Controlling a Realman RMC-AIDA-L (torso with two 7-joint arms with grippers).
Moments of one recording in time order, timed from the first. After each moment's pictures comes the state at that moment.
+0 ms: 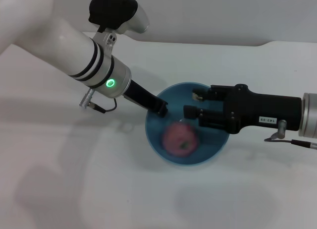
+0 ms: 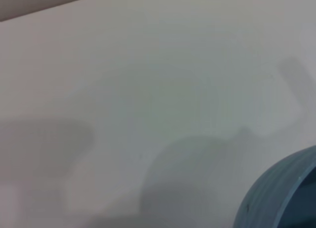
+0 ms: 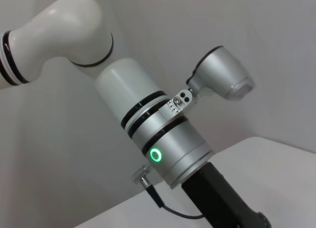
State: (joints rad) left arm -0.74 -2.07 1.48 0.89 2.32 1.18 -2.66; right arm 0.41 2.07 -1.36 -0.83 -1.47 -1.35 1.57
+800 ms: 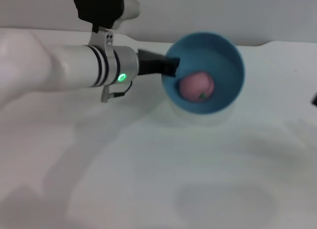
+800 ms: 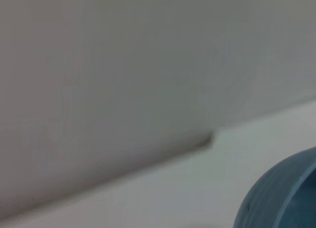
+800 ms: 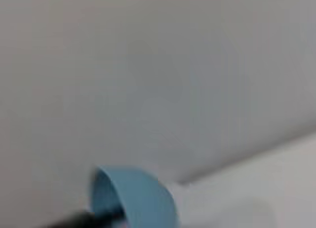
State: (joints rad) left arm -0.52 -2.07 1.76 1.01 2.02 0.51 -2.50; right arm 0.18 2.06 -0.76 -0.70 -1.59 -1.43 1.81
